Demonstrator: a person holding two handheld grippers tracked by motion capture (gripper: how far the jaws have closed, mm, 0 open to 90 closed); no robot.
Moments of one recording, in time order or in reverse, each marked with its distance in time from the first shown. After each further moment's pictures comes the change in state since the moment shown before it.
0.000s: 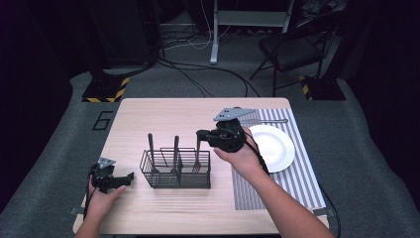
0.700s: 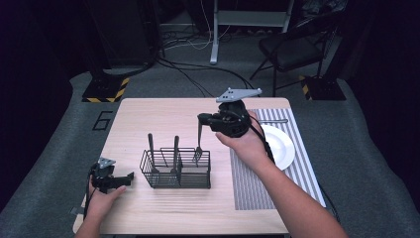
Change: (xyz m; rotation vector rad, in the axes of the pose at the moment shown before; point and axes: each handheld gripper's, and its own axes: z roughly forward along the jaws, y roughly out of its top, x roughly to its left) left arm 0.000 0.000 0.000 0.000 0.000 0.000; right arm 0.004 0.047 -0.027 -0.030 -0.044 -0.028
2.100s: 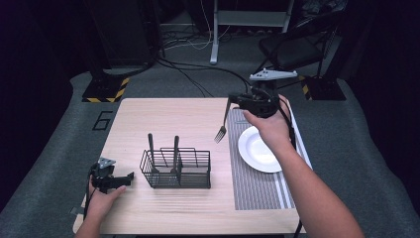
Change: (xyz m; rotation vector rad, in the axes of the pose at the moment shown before) left arm 0.000 0.000 0.000 0.000 0.000 0.000; right arm -0.058 0.008 -0.043 -0.063 -0.190 0.099
